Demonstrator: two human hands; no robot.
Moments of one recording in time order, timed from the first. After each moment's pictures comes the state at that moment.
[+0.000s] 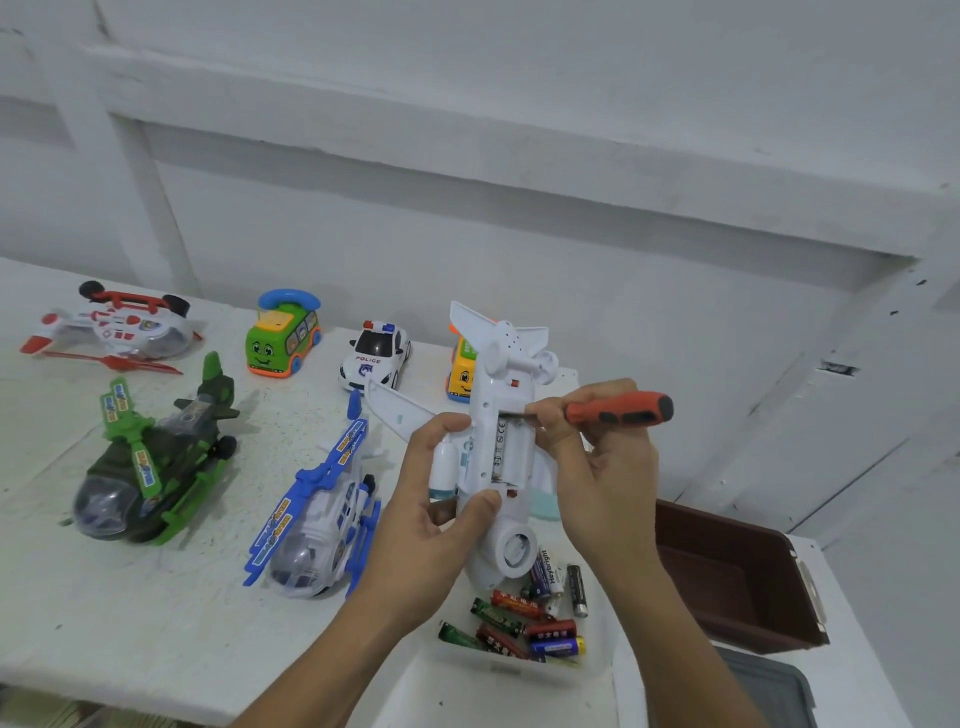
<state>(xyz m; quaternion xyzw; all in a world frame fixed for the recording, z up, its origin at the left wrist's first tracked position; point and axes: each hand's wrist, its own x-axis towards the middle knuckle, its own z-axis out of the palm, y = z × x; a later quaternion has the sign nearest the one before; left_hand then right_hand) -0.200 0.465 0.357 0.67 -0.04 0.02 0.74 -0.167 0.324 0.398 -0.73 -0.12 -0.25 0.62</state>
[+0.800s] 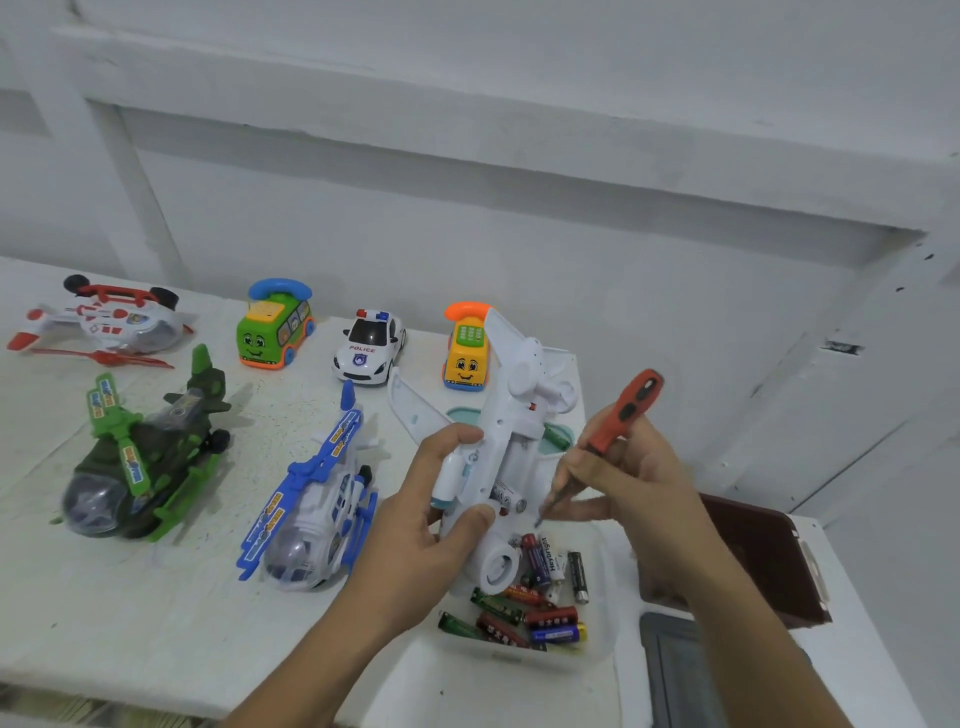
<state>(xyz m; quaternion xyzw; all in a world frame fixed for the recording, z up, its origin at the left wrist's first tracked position) -0.202 0.472 0.346 0.77 -0.06 0.02 0.63 -0.176 0.278 0.400 -0.71 -0.05 0.05 0.70</state>
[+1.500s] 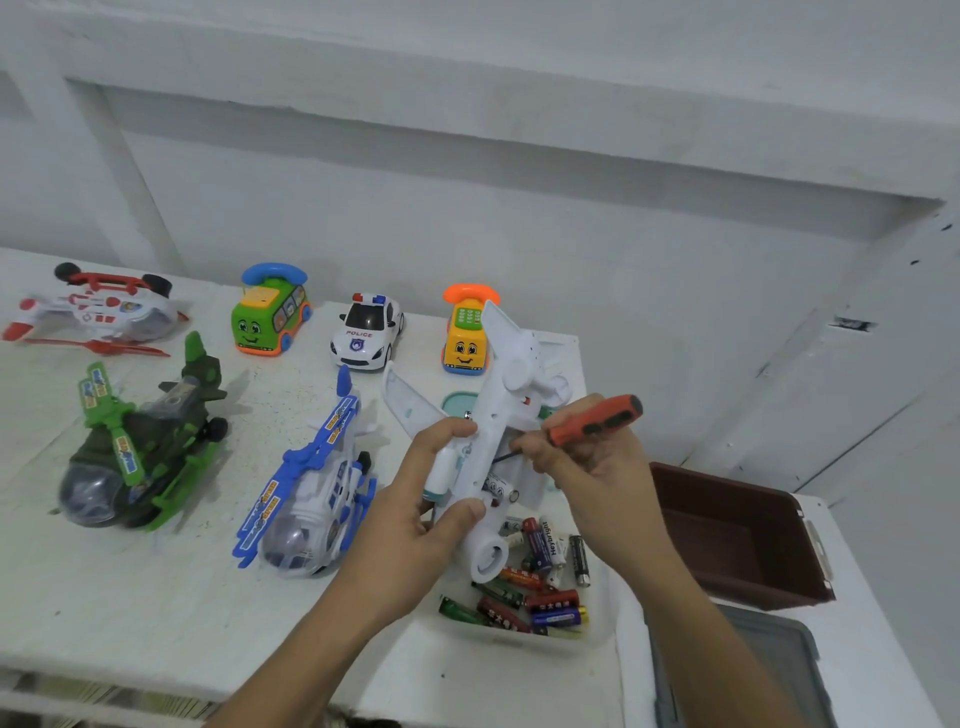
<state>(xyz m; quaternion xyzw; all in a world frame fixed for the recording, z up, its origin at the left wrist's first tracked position) -0.200 0.478 0.334 0.80 -0.06 0.00 0.60 -0.166 0.298 0.365 -0.75 -0.07 -0.07 0.65</state>
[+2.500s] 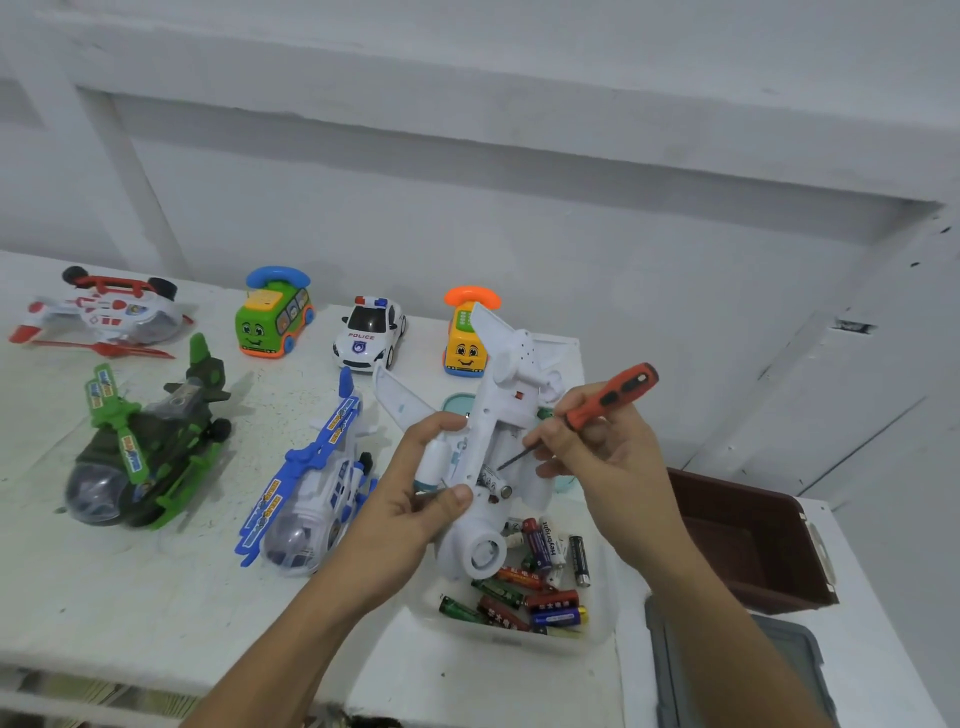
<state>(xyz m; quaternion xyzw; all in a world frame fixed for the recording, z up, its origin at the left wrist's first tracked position) -0.192 0.487 0.332 0.71 -0.06 -0.06 0.69 -0.171 0.293 0.381 -0.72 -0.08 -0.05 0.69</state>
